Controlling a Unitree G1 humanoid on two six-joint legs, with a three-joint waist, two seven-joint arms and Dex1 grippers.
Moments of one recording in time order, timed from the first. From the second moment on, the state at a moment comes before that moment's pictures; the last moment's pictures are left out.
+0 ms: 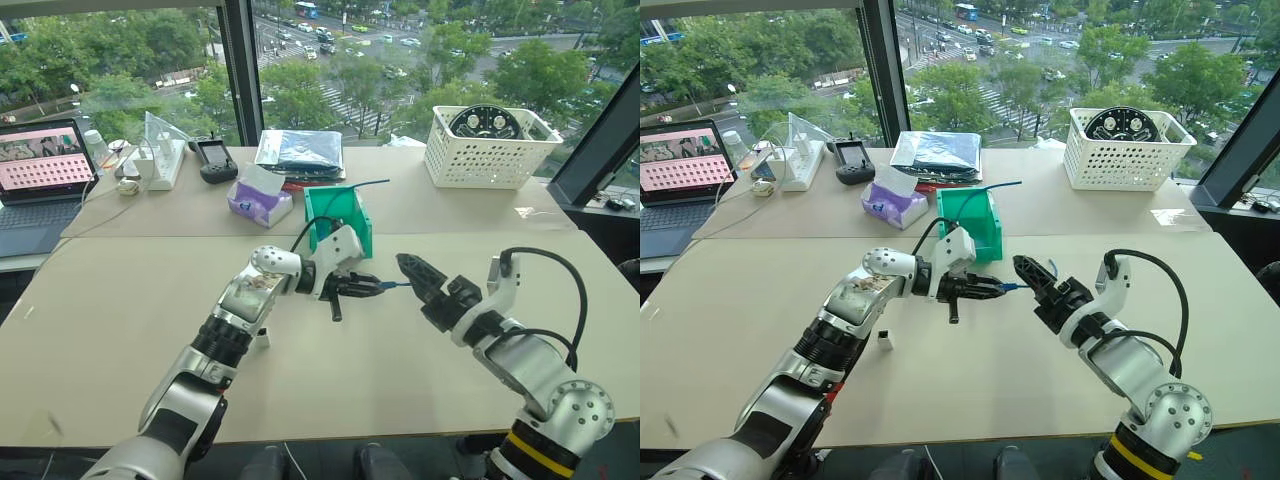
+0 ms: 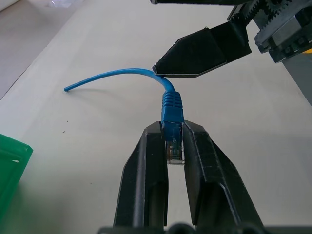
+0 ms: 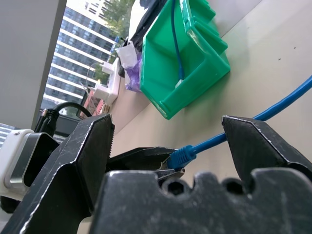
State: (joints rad) left arm -0.81 0.25 -0.31 0.21 -0.15 0.46 -1.08; right arm -0.28 -0.08 -0.56 -0.48 1.65 1.15 -0.57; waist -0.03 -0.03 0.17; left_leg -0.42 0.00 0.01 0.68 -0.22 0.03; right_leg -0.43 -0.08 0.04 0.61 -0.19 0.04
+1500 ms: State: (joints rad) left arm -0.84 0.21 -0.35 0.16 -0.15 0.45 -1.05; right arm -0.07 -0.43 -0.21 -0.52 1.83 0.64 -0.50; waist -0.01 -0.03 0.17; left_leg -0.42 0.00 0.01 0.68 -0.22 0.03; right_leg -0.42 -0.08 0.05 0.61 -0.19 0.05
